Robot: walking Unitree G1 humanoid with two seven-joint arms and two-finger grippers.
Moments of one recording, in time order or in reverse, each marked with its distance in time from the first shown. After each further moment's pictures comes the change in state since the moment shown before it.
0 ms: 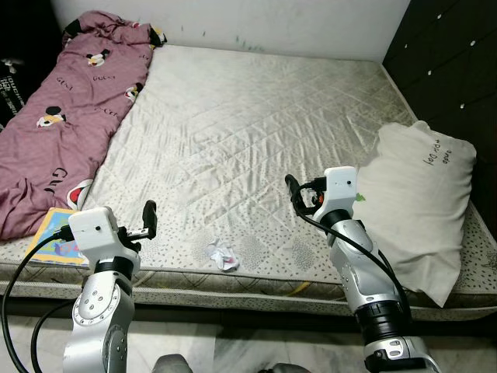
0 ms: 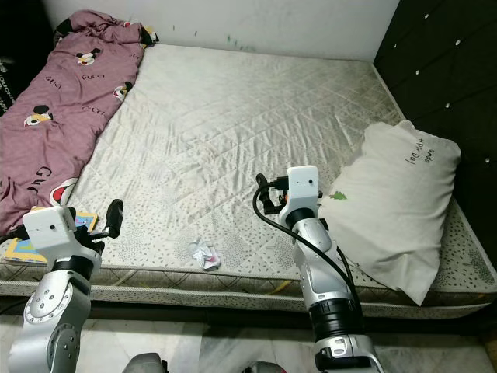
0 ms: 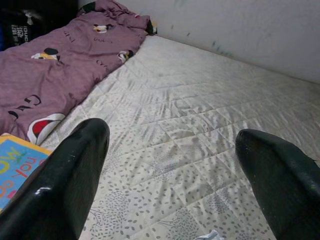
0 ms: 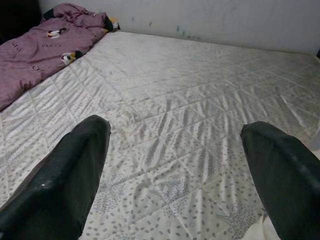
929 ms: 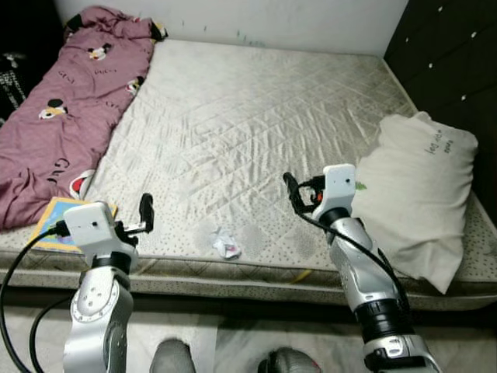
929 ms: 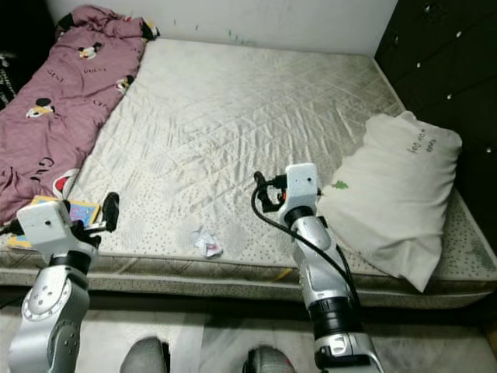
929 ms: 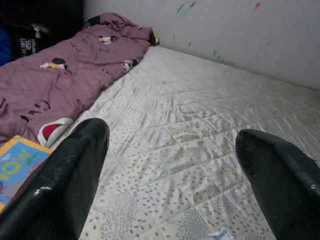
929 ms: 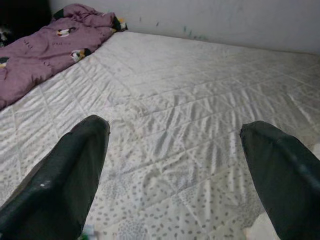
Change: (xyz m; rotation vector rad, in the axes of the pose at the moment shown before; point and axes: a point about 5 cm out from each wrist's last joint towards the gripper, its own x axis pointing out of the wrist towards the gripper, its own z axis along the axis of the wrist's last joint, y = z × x) left arm 0.003 0.000 0.008 0.017 -0.059 0.007; right arm 0.002 0.004 0.003 -0.005 -0.020 0.033
